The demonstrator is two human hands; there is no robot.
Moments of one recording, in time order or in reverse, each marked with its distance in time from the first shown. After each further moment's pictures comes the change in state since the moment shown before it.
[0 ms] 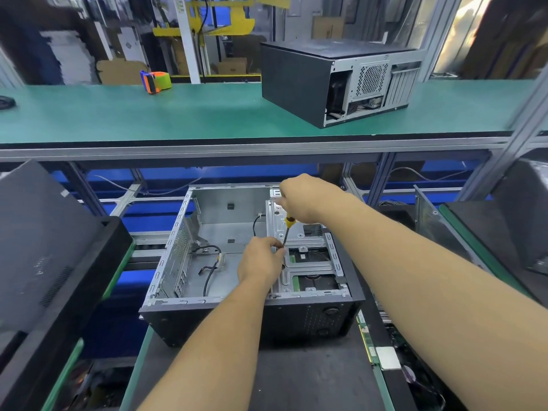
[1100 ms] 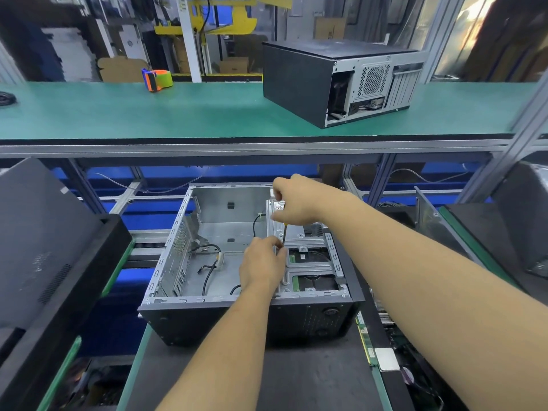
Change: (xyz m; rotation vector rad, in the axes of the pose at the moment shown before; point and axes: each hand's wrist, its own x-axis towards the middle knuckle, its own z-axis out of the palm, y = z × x) left_hand -0.004 -0.001 0.012 0.069 0.106 0.025; right_hand -0.003 -0.005 -0.003 0.099 -0.057 -0.011
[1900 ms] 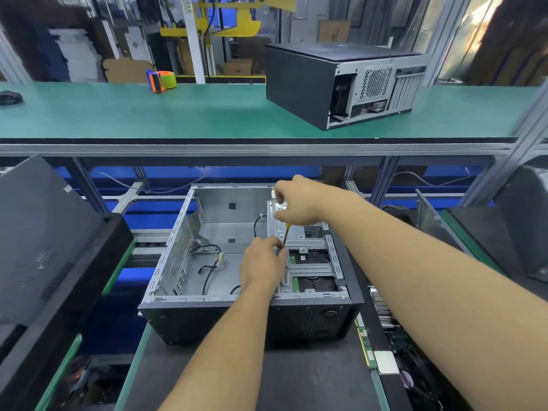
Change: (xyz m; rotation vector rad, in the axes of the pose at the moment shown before) left_hand 0.001 -0.002 0.002 0.001 0.003 0.013; right_hand -0.003 0.001 -0.004 -0.026 -0.046 0.000
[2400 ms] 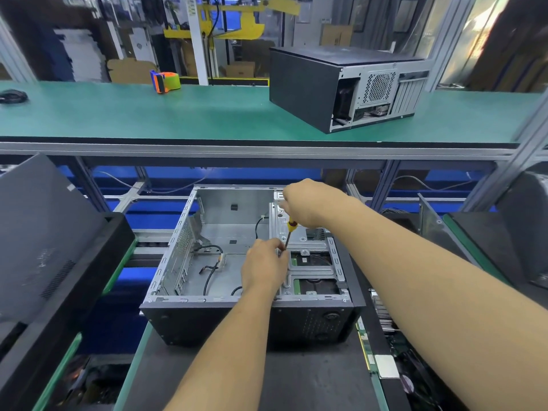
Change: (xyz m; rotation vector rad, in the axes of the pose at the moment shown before) left_hand -0.002 0.003 -0.002 0.017 -0.001 0.002; right_hand 0.002 -0.002 0.004 -0.126 0.054 0.024
